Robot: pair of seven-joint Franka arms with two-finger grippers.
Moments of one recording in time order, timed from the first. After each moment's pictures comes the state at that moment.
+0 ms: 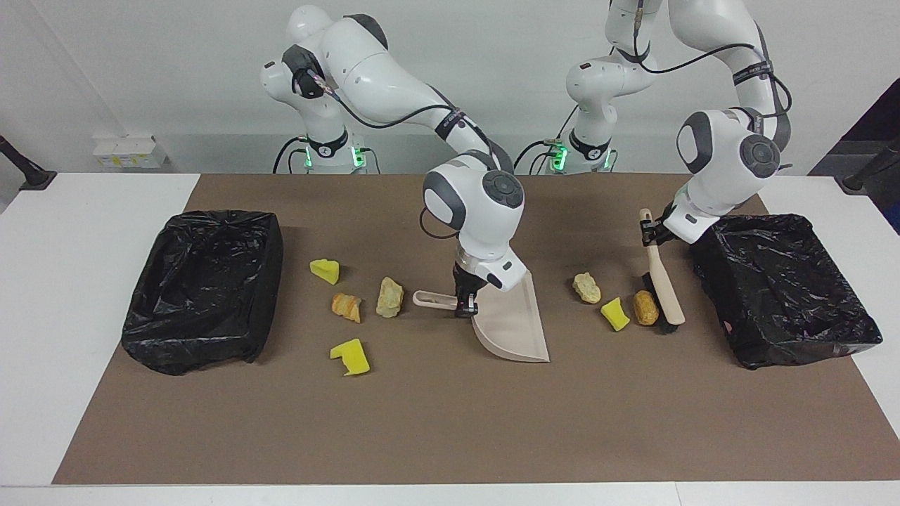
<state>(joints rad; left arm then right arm) 0.20 -0.01 -0.25 -2.18 -0.07 1.94 -0.02 0.47 0.71 0.20 -1.24 -0.34 1.89 -0.88</state>
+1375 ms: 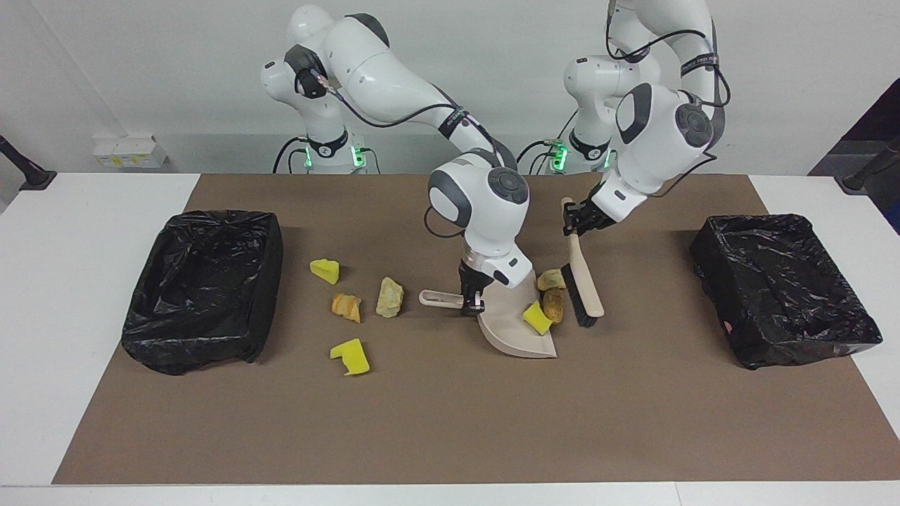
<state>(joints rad) -0.01 -0.08 -0.24 -2.09 -0.35 1.93 -0.22 0.48 0.72 0.20 -1.25 -0.34 1.91 -0.88</state>
